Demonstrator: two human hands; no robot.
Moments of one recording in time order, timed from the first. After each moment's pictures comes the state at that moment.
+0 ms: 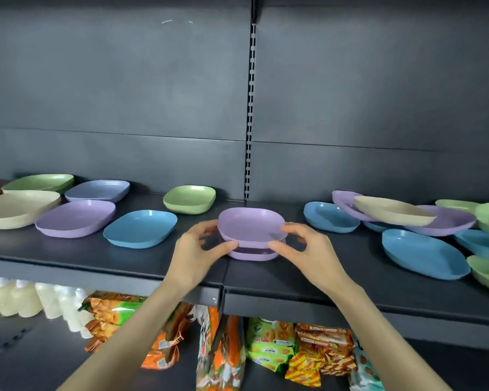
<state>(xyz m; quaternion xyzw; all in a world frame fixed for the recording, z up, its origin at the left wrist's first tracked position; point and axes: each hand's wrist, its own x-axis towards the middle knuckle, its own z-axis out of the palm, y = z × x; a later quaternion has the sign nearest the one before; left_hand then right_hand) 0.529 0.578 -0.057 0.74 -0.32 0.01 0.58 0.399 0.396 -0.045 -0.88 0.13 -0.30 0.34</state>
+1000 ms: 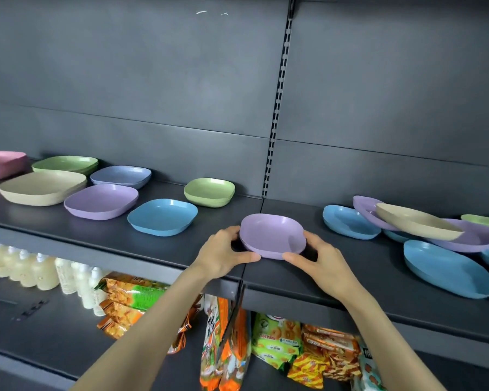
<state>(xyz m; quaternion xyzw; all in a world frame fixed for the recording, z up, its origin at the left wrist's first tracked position) 0.542 0.574 -0.062 0.82 -0.36 -0.06 0.45 0.406 0.398 -0.053 -0.90 0.15 -0.18 0.37</state>
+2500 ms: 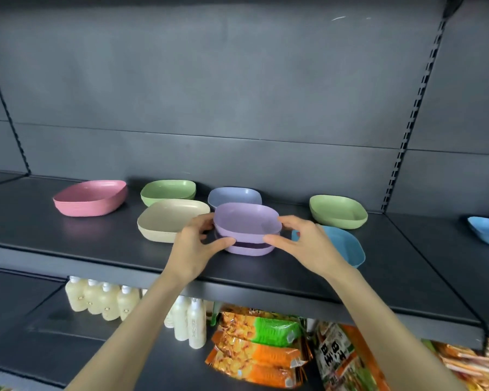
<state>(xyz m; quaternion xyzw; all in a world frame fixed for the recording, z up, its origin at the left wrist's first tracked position) 0.783 0.864 -0.050 0.77 -0.33 0.05 0.55 0.672 0.667 -0.034 -0.91 0.12 -0.22 0.34</state>
